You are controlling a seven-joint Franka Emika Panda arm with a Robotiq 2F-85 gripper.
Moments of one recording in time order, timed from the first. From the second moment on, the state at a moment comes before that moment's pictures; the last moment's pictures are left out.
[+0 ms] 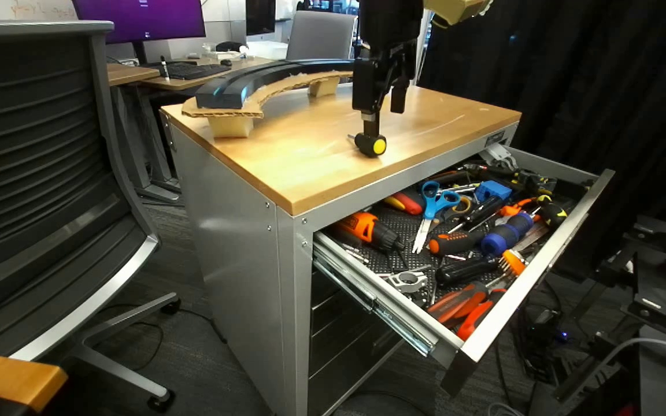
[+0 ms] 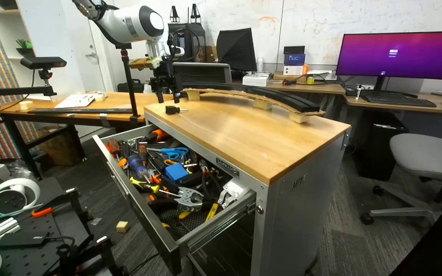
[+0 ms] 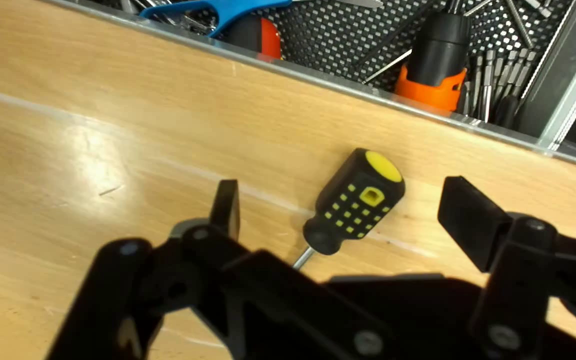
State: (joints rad) arm 0.28 0.42 0.12 -1.77 -0.25 2.11 0.34
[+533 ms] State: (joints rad) arm 0.30 0.48 0.11 -1.76 -0.26 2.11 0.35
